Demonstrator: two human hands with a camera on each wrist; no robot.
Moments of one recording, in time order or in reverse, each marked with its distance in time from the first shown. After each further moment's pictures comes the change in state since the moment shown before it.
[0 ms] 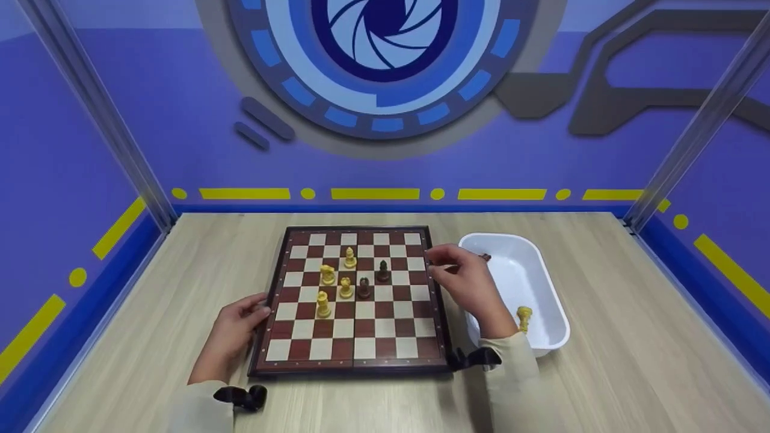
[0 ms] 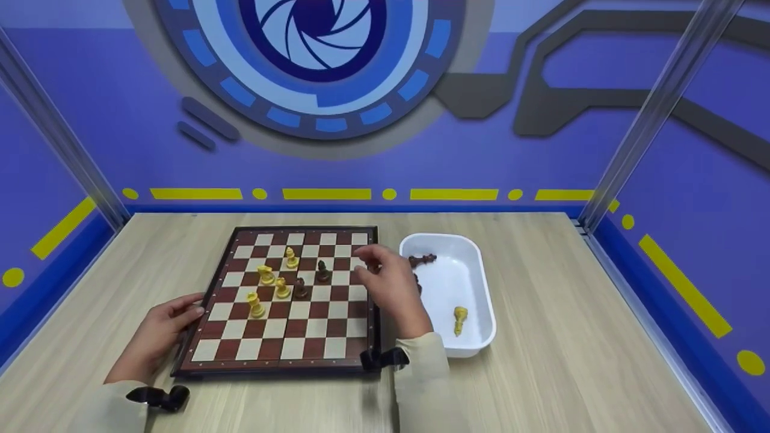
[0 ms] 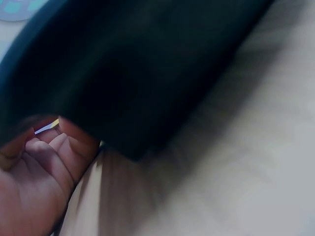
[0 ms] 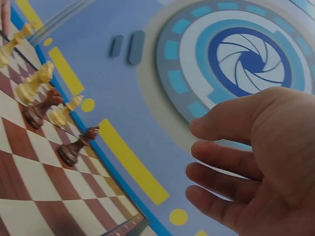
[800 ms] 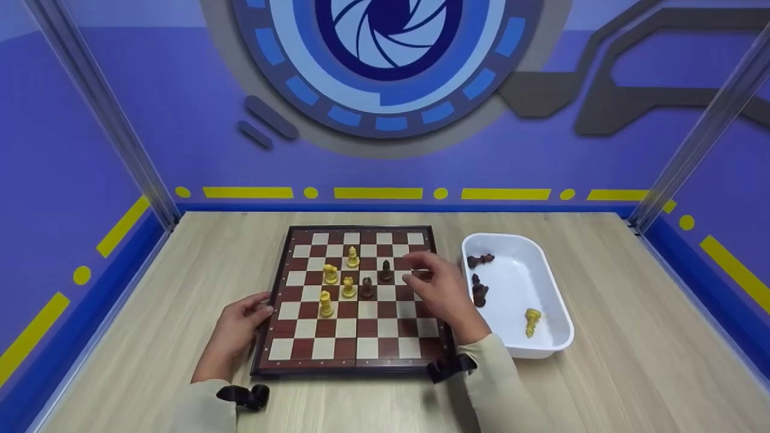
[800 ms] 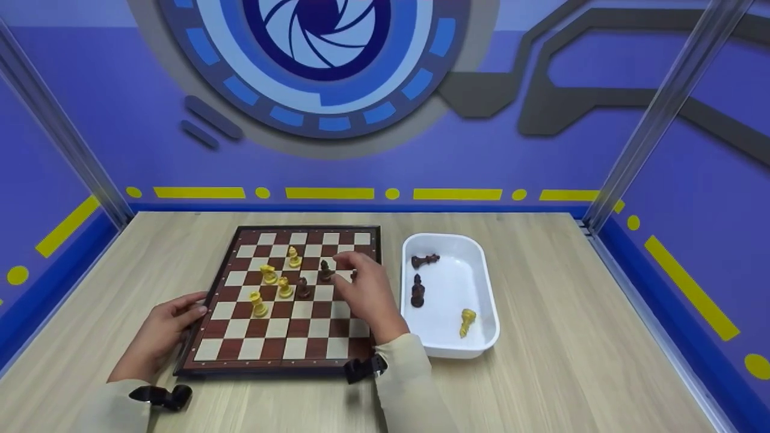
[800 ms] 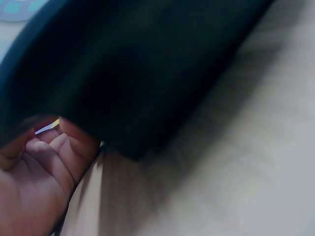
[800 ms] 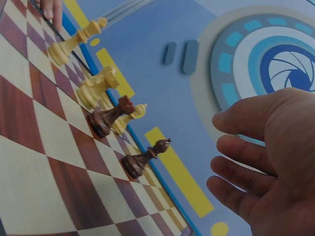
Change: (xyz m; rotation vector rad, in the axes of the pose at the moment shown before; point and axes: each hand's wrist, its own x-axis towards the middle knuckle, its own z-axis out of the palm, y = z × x) left_hand 0.001 0.000 0.000 0.004 -0.006 -0.018; right_hand 0.000 0.002 0.045 0.003 -0.023 -0.103
